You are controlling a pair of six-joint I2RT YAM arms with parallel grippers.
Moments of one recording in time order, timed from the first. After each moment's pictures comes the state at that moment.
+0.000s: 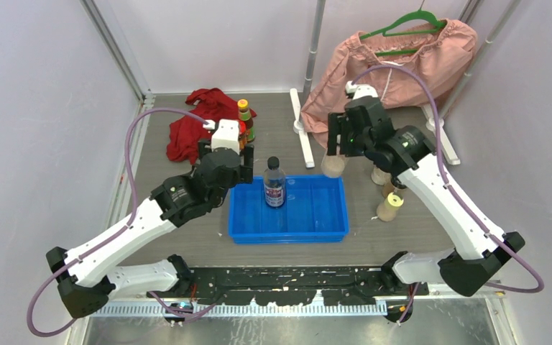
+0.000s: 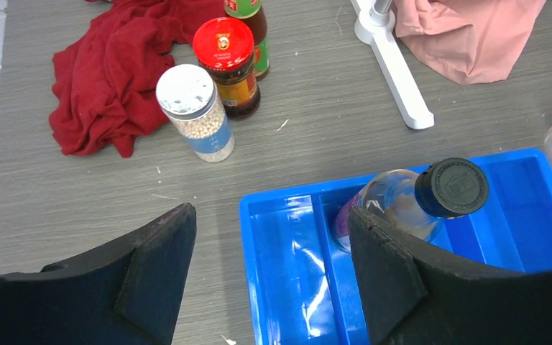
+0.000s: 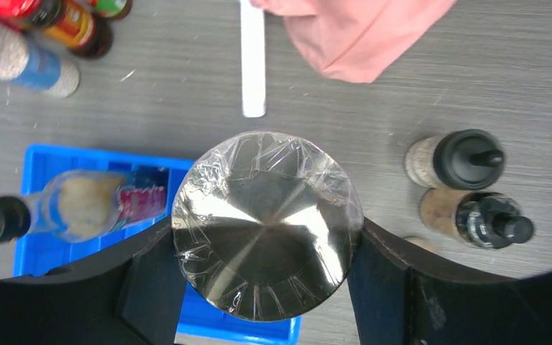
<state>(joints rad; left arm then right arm) -0.92 1.06 1.16 -0.61 -0.71 -0.36 0.57 1.30 1.57 -0.97 0.32 0.37</state>
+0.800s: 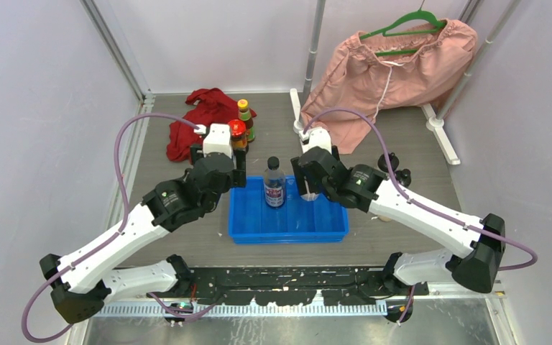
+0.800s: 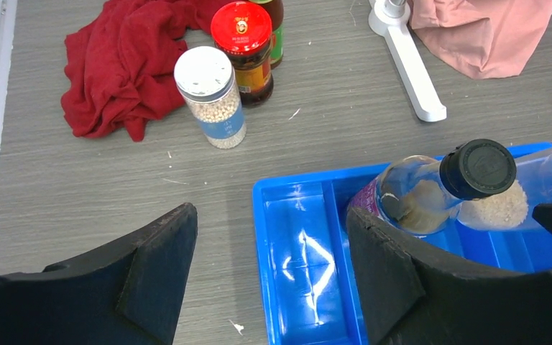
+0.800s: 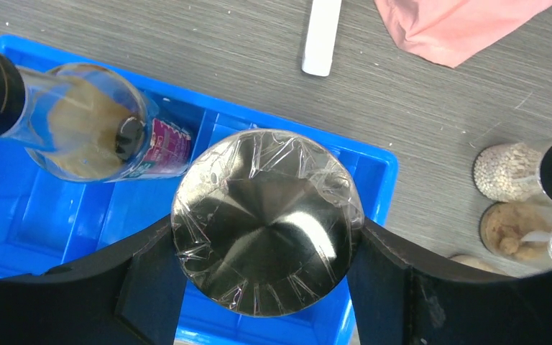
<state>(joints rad) -0.92 0.99 1.13 -0.68 -0.72 -0.40 0.95 1.29 1.22 -0.73 0.52 0.42</state>
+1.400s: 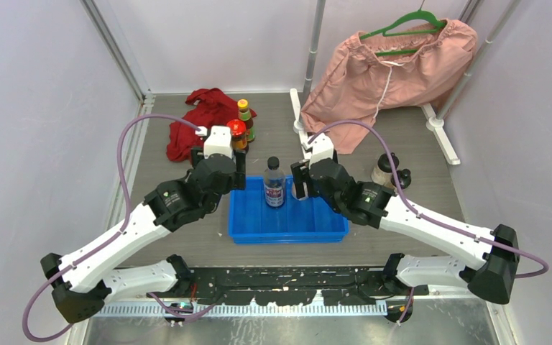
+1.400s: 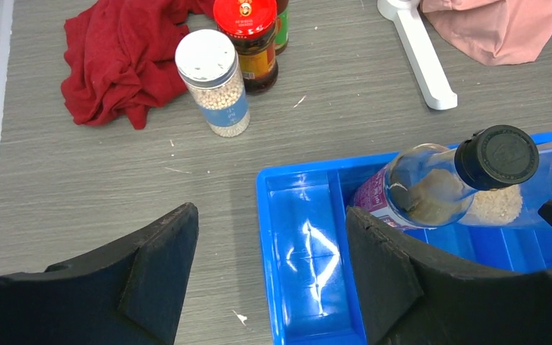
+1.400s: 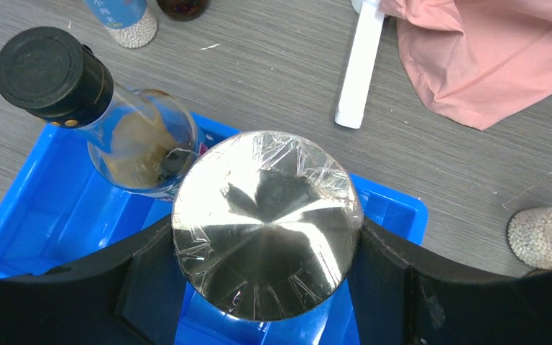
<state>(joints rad) -0.92 0.99 1.12 -0.71 -0.72 -0.42 0.99 1.14 0.99 -0.39 0.52 0.32</state>
